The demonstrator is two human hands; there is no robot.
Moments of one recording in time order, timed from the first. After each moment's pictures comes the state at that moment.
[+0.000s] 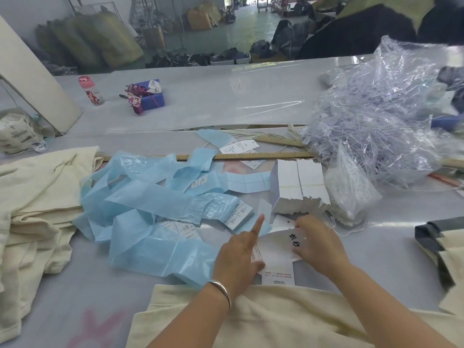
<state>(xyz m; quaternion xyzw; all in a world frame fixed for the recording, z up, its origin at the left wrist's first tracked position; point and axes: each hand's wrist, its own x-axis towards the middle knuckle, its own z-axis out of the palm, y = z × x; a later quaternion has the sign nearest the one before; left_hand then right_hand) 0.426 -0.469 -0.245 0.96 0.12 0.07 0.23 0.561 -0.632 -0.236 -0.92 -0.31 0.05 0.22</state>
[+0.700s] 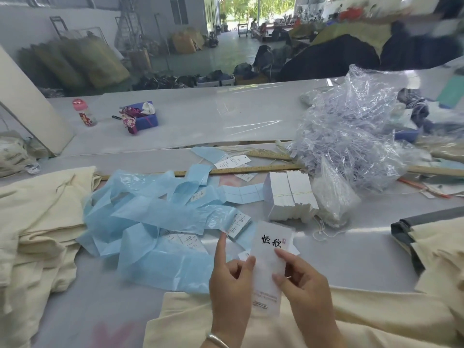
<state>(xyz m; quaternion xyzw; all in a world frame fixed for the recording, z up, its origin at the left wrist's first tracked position) 0.360 -0.508 -0.188 0.72 0.28 0.28 0.57 0.410 -0.626 -0.190 -0.68 -0.11 0.10 0.72</state>
